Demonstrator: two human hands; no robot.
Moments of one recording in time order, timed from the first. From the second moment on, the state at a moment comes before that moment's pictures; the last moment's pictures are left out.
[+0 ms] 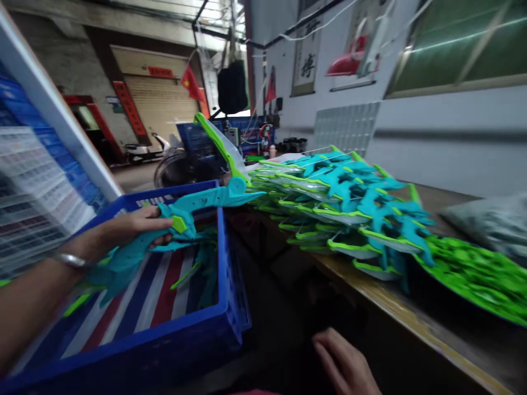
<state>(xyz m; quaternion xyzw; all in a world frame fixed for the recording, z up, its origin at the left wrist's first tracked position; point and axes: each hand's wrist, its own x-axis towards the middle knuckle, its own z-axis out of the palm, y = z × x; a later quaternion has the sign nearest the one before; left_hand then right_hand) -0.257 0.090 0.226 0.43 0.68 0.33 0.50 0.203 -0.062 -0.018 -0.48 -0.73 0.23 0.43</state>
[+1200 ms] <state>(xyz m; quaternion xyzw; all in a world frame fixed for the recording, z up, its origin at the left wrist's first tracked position) 0.259 0.013 0.150 0.84 -0.10 0.05 0.52 0.331 -0.172 0.012 -0.39 -0.09 0.25 0.88</state>
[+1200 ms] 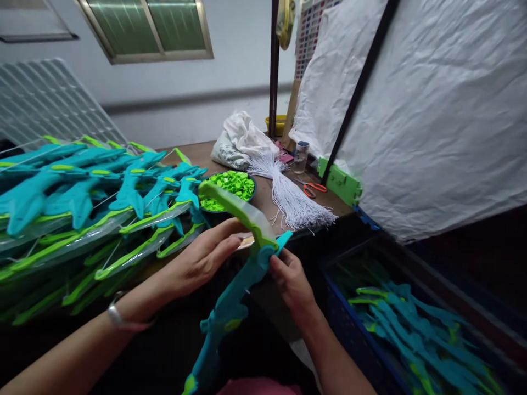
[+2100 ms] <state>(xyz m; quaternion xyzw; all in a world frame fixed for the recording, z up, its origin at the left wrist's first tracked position) 0.308 -0.017 0.096 0.70 -0.06 -0.05 0.71 0.370 -0.183 0.066 -0.53 -0.26 0.16 0.79</state>
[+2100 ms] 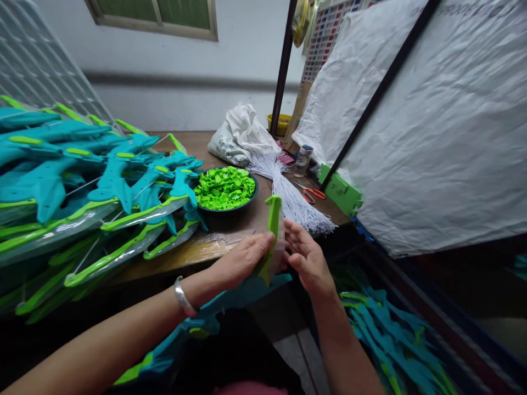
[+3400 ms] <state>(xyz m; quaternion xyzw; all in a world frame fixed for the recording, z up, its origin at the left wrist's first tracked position) 0.105 0.011 -0.090 0.01 0.36 0.16 0.92 0.345 -0.162 0.048 -0.52 -0.13 0.27 0.80</state>
